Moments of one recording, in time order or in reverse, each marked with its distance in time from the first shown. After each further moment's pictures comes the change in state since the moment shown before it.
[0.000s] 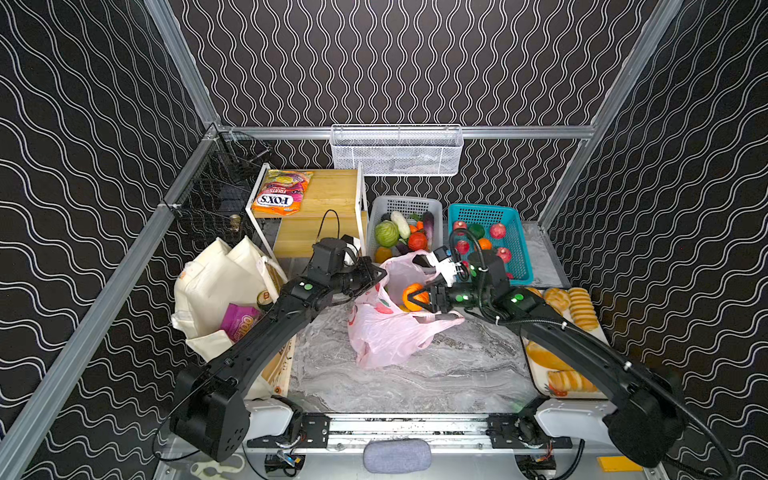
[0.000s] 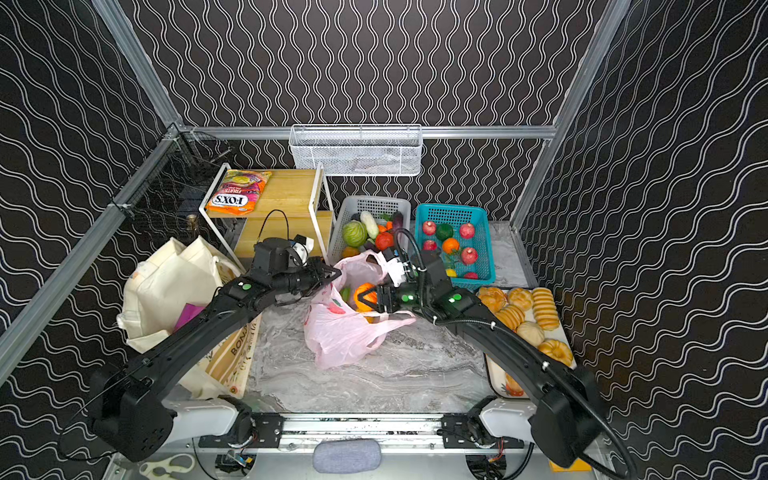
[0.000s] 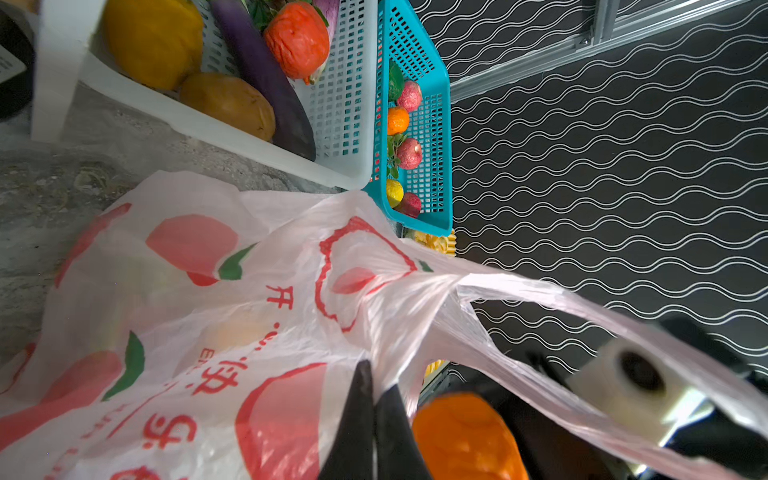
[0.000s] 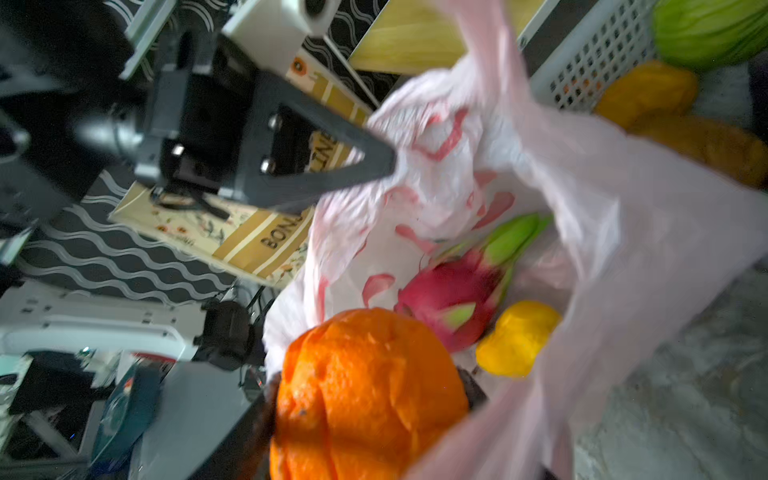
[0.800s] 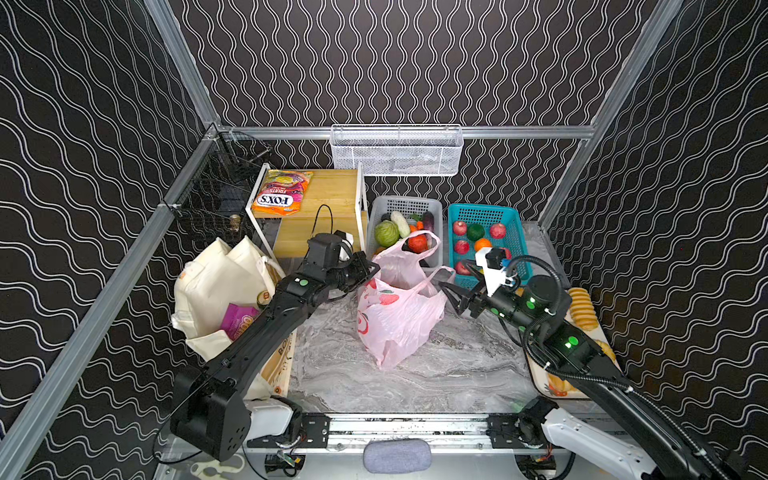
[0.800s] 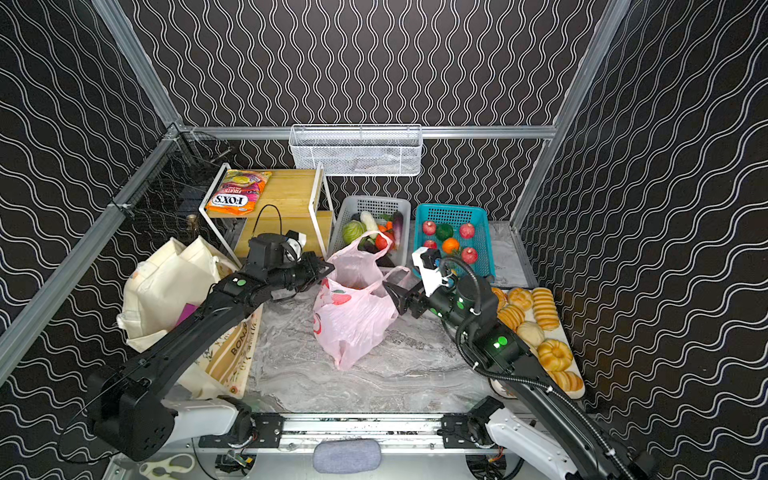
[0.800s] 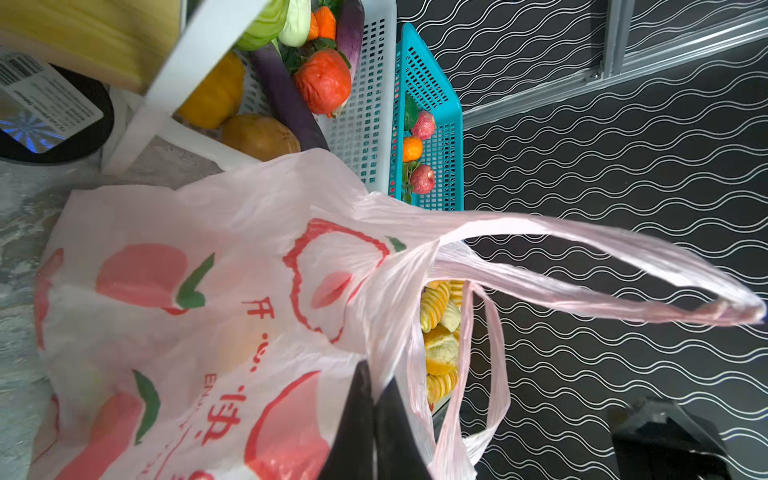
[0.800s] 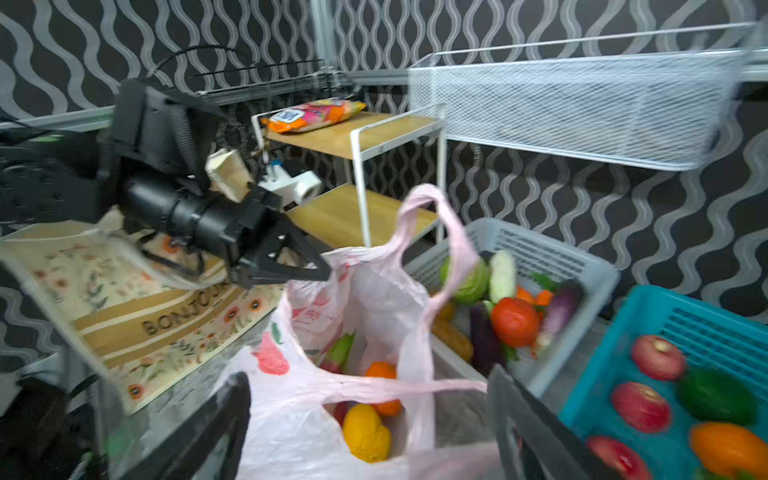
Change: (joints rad) left arm 0.036 0.002 0.043 -0.066 -0.050 0.028; right arm -0.040 -0.533 -0.243 0.136 0.415 -0.331
